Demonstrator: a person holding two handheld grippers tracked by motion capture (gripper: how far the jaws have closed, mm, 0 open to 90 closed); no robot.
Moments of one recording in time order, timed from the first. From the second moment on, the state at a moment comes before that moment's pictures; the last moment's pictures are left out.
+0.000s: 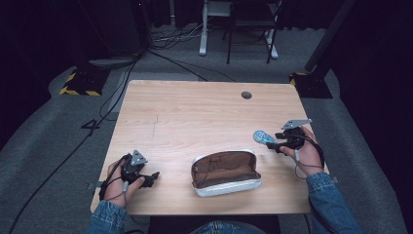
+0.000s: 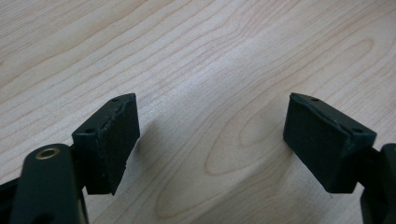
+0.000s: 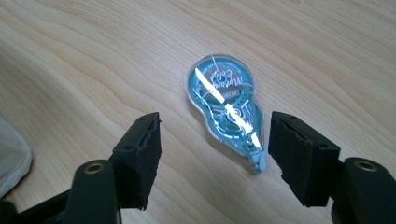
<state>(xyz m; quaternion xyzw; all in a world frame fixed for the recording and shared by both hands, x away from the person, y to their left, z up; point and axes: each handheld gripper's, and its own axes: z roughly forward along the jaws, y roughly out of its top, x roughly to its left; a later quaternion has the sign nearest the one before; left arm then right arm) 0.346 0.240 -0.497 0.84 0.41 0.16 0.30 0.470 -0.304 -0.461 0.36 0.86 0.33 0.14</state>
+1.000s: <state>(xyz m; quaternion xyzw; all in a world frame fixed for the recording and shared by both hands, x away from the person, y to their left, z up) 0.347 0.243 -0.504 0.83 0.42 0.16 0.33 0.503 -0.287 -0.488 0.36 0.86 0.32 0.13</state>
